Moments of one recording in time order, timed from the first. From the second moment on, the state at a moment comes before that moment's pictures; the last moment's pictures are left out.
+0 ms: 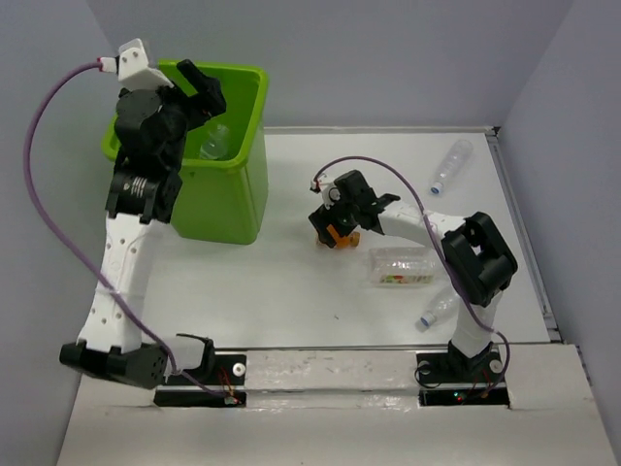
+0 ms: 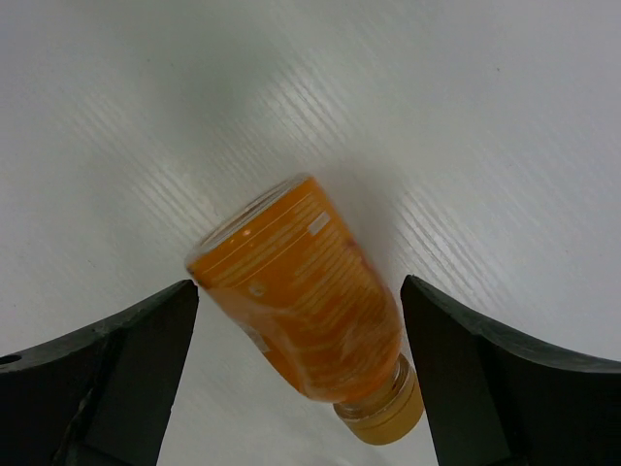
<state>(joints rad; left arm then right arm) -0.21 1.32 1.70 -0.37 -0.24 -0.40 0.64 1.86 1.28 -0.24 -0.18 -0.14</state>
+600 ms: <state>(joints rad) -0.24 0.44 0.88 -0.34 0.54 -0.44 0.64 1.96 1.33 -0.24 -0.16 -0.13</state>
